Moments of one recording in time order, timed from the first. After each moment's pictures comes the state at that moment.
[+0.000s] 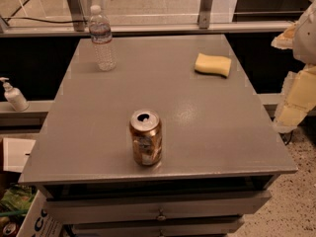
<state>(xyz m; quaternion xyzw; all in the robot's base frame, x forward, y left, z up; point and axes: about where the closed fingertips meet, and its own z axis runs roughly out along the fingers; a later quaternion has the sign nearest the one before) 0.438 -0.217 0.976 -0.60 0.78 -0.03 0.16</state>
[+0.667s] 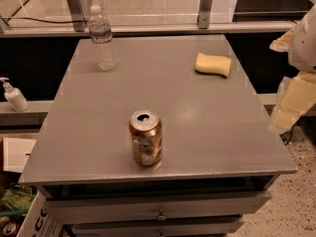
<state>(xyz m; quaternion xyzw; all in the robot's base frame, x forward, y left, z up) 0.448 -0.219 0.962 -0.60 0.78 -0.04 0.17</state>
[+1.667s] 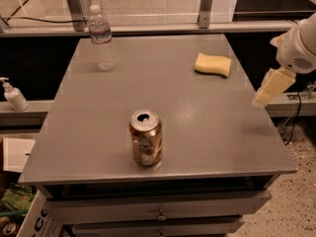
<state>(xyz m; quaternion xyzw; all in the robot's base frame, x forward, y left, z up) 0.569 -0.272 0.903 -0.54 0.80 -0.07 0.26</state>
